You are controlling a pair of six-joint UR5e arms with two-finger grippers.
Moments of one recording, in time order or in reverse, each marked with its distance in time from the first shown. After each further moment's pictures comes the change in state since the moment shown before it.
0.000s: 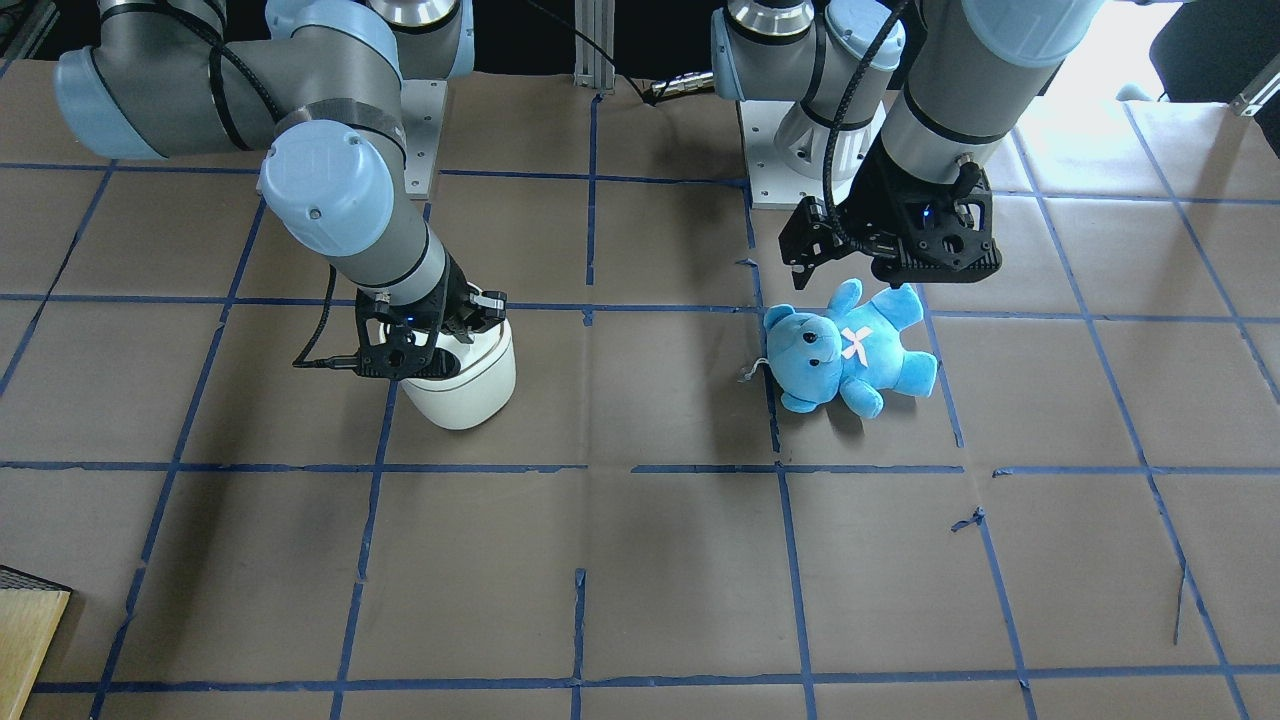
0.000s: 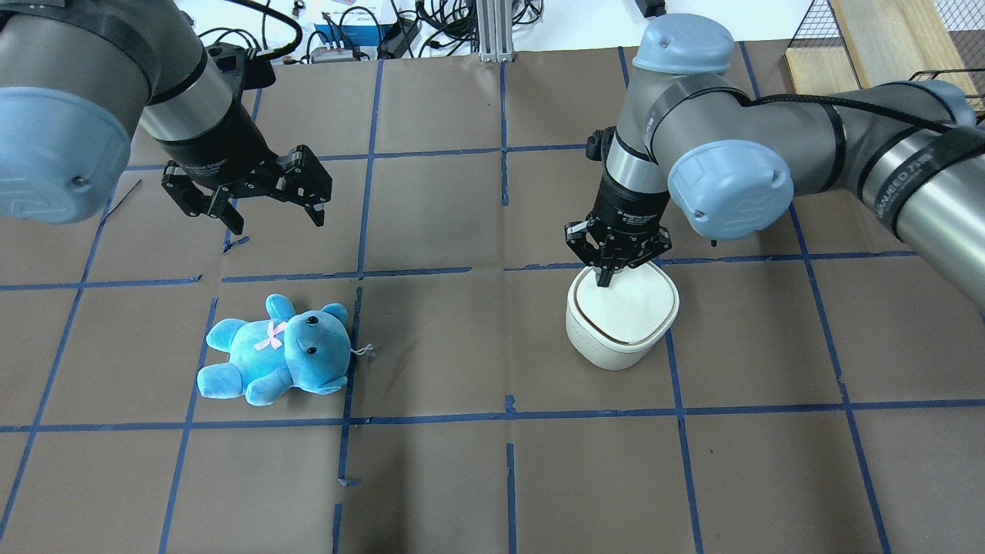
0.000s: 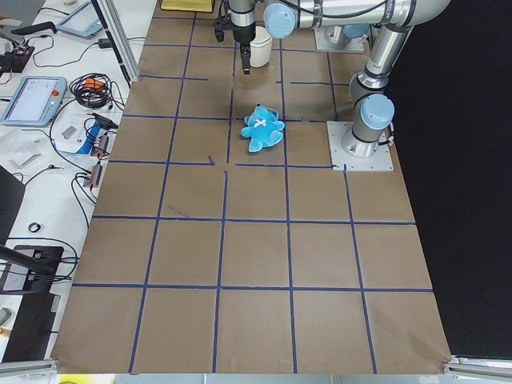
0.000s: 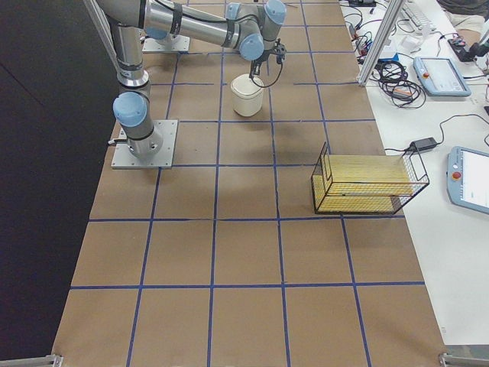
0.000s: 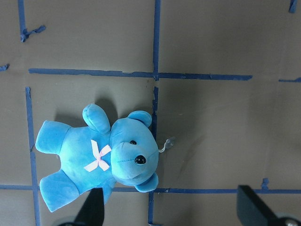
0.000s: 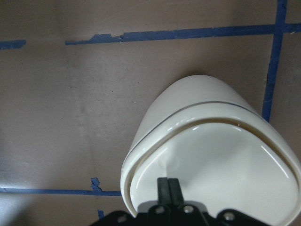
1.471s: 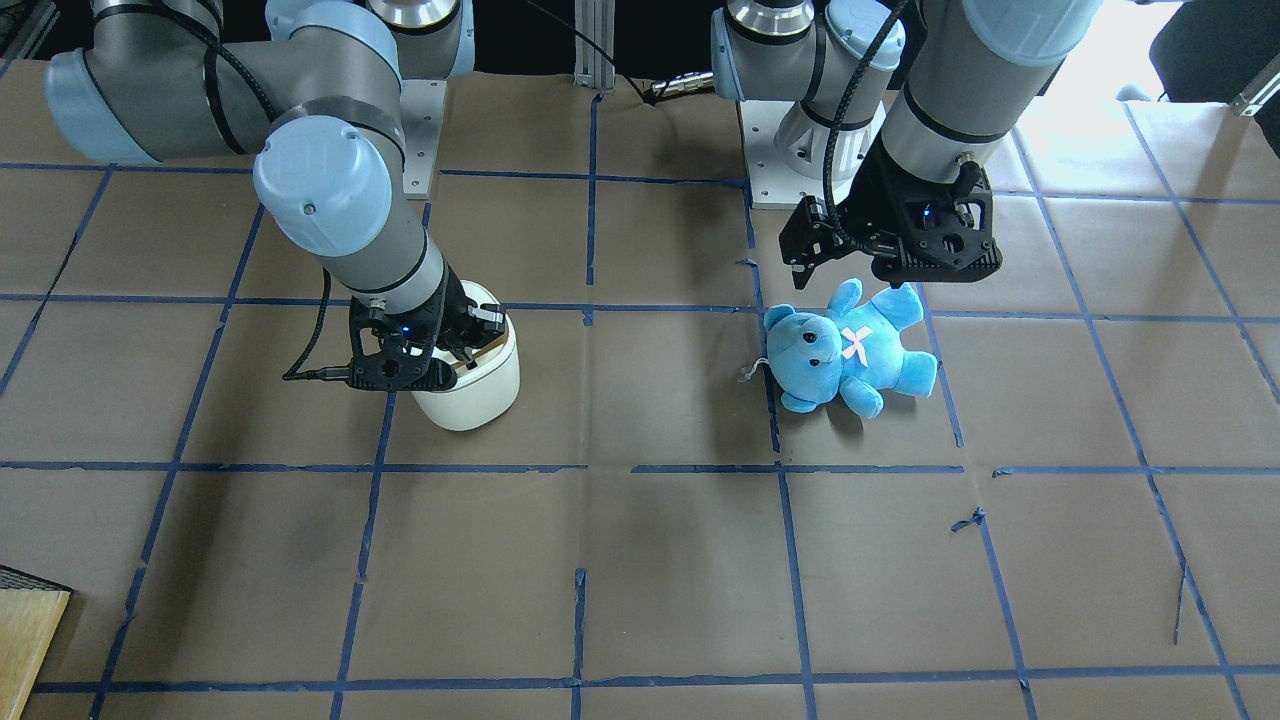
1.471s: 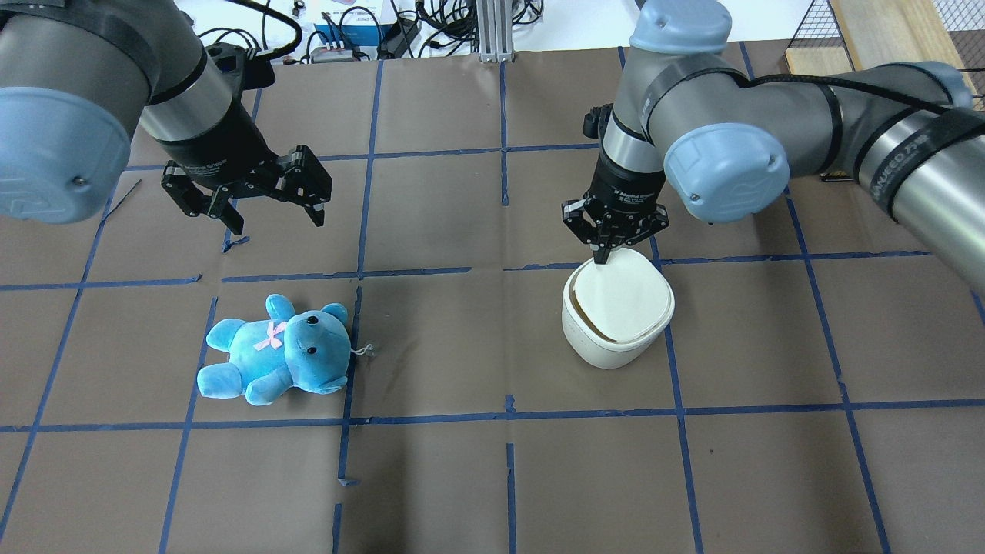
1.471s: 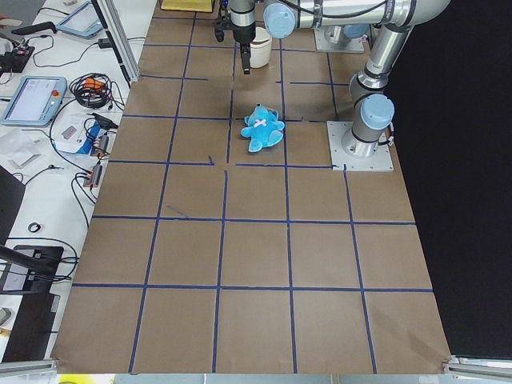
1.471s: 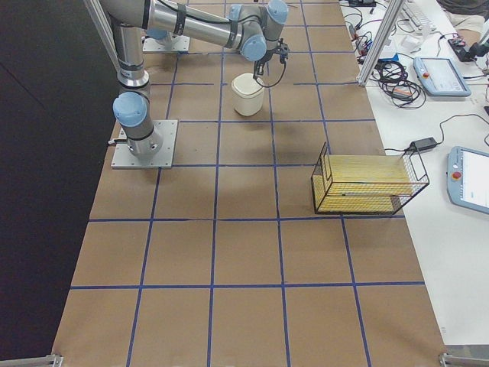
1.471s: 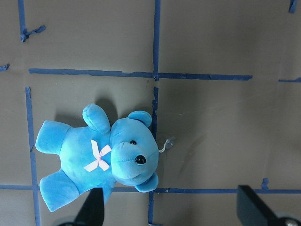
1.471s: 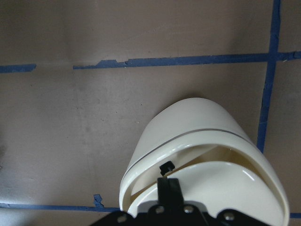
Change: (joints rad) left arm 0.000 0.000 0.000 0.000 0.000 0.000; right arm 0.001 0.015 -0.079 -0.007 -0.022 0.004
